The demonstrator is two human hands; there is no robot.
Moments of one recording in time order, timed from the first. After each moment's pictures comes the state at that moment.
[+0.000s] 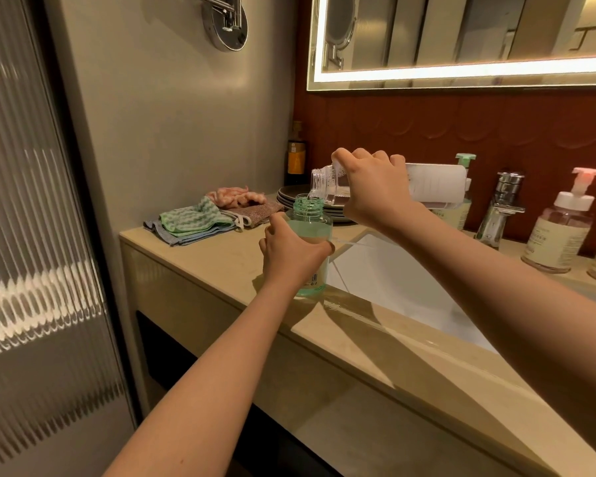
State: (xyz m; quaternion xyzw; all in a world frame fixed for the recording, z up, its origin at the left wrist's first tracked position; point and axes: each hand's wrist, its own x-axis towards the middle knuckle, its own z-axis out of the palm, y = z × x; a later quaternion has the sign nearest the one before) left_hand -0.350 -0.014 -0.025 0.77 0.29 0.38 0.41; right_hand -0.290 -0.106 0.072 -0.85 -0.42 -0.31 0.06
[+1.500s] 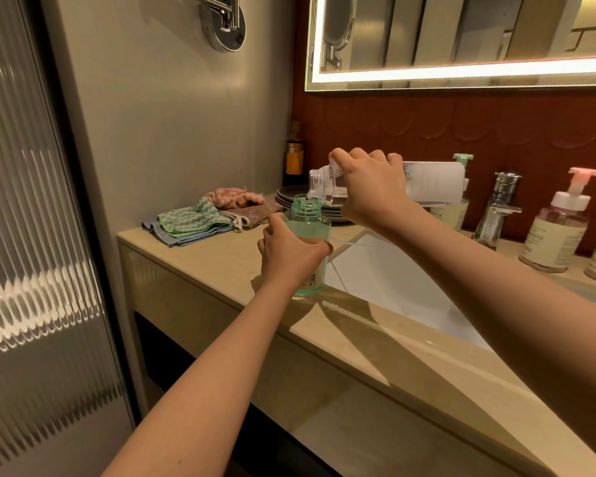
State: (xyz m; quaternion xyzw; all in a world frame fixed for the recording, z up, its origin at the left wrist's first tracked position) left_hand -0.350 -0.013 -0.025 0.77 0.29 0.38 0.42; right_hand -0.291 -0.105 0.072 -0.85 -0.42 -0.31 0.05
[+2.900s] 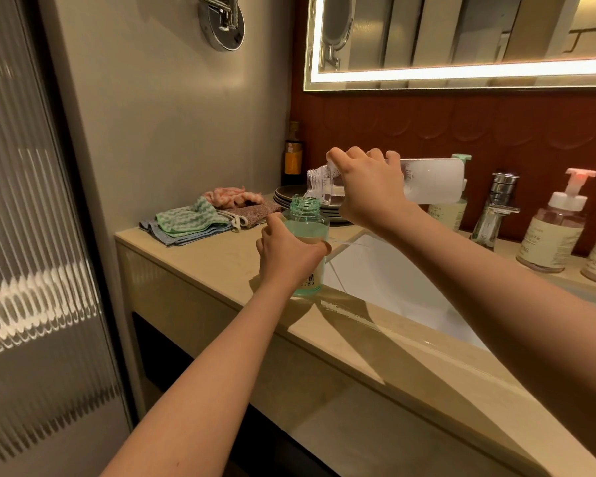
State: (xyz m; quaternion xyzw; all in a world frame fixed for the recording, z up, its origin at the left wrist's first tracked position) left_hand -0.350 -0.014 -0.024 0.77 0.29 0.38 0.42; right_hand -0.290 -0.103 0.072 -0.85 -0.42 -0.32 0.05
